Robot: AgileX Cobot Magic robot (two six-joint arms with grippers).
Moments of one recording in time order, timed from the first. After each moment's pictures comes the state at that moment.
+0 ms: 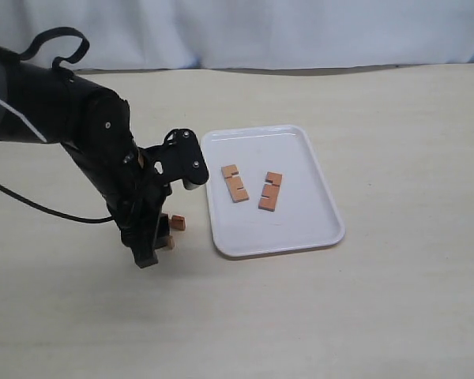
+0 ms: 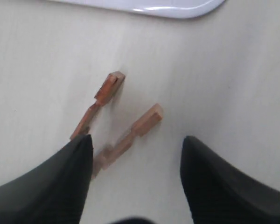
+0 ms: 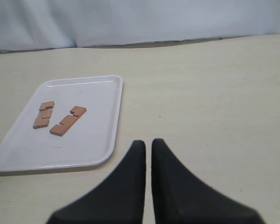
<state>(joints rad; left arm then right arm) -0.59 1.86 -1.05 -0.06 0.64 0.76 -0.21 0.00 0.00 0.15 0.37 -0.06</state>
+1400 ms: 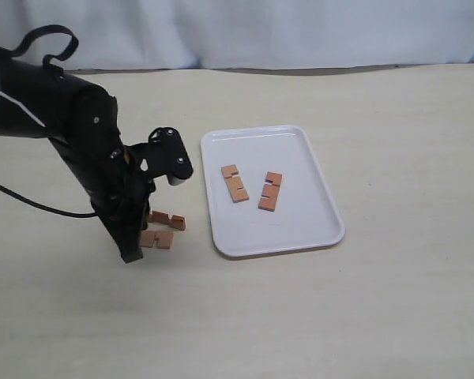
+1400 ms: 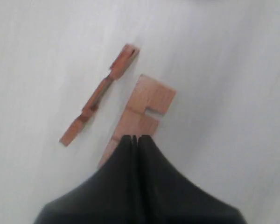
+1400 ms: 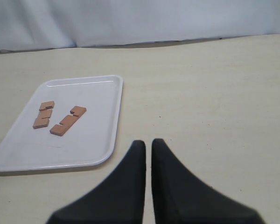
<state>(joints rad) -0.54 1.87 -1.05 -0.04 0.68 0.73 -0.21 0.00 0.00 0.15 0.37 -0.06</state>
